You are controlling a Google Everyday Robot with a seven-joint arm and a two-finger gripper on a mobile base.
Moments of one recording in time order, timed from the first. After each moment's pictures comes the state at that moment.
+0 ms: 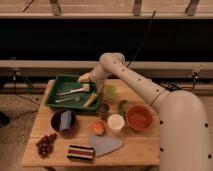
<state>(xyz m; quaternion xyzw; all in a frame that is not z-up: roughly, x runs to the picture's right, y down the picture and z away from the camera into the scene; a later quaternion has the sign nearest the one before) -0.101 -0.009 0.871 -0.03 -0.38 -0.52 0.76</state>
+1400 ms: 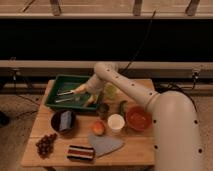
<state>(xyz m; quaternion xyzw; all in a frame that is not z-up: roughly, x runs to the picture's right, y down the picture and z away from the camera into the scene) -0.118 0.063 0.883 -0.10 -0.42 -0.52 0.74</state>
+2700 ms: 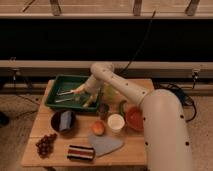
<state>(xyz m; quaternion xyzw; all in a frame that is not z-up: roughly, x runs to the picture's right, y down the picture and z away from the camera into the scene) -0.122 0.059 0.918 -0.11 -0.40 -0.55 0.73</state>
